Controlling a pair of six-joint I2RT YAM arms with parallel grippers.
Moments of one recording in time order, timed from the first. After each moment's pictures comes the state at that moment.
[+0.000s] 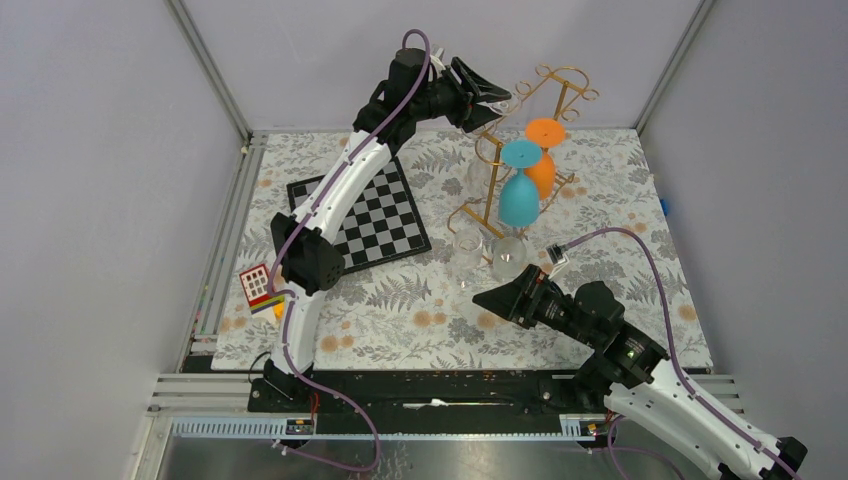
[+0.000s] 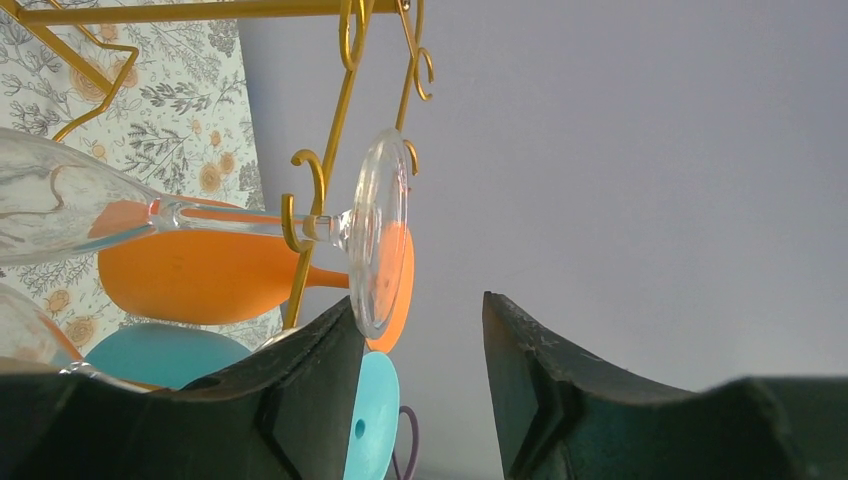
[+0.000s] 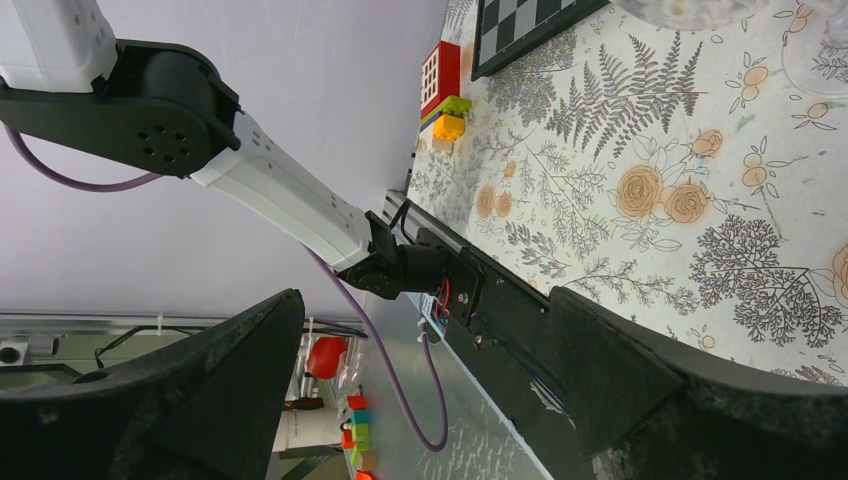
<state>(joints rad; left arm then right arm) -0.55 2.19 2.42 -0.41 0.53 -1.37 0.79 0.40 0.40 -0.19 -0.18 1.14</state>
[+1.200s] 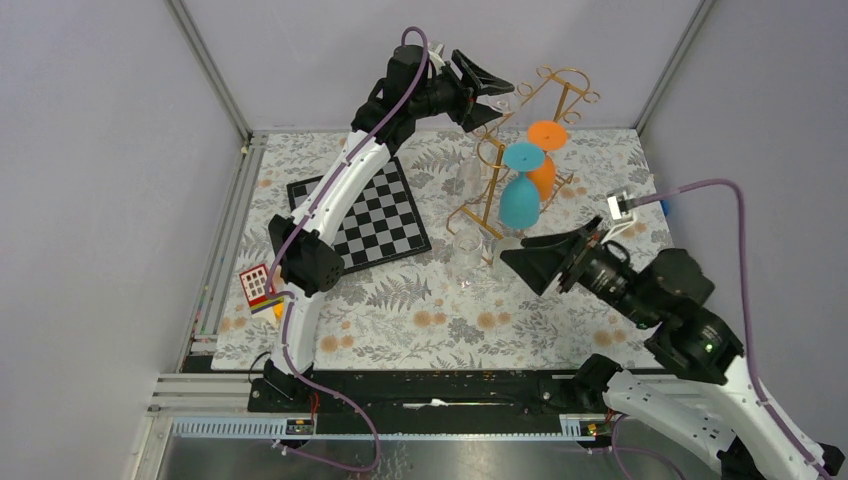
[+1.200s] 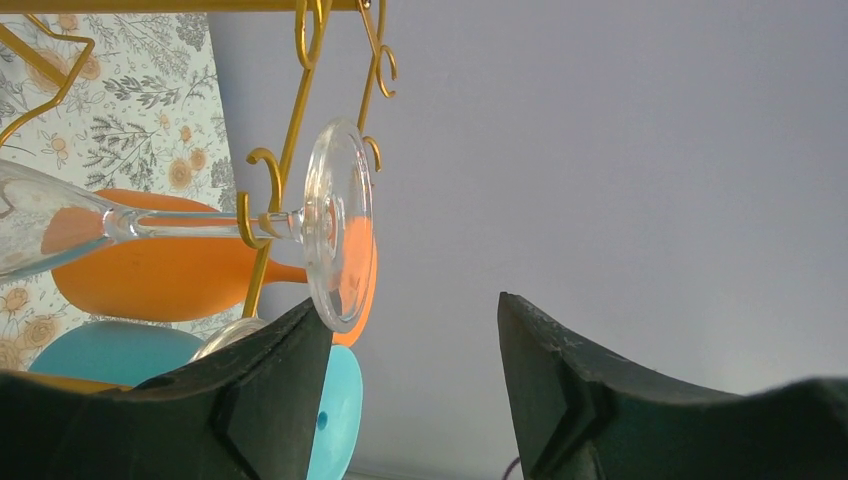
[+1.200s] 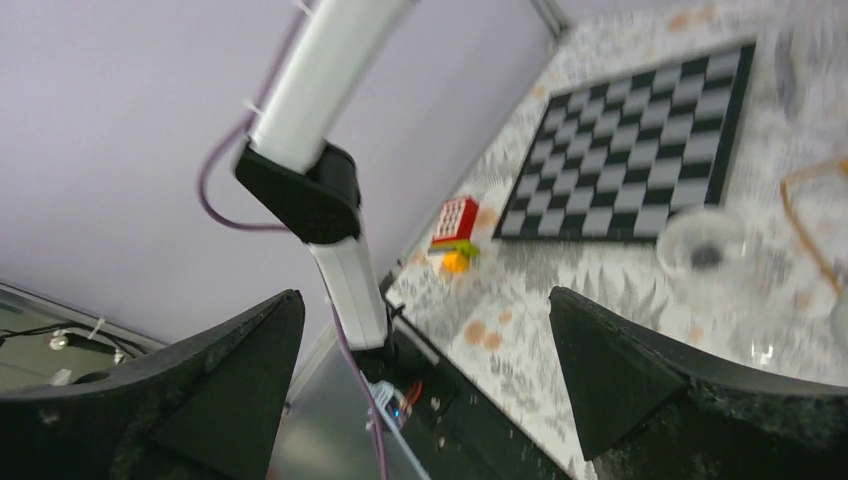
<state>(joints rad) -0.55 2.18 2.44 -0.40 0.53 -1.41 0.79 0.55 0.96 -0.42 -0.07 0.75</state>
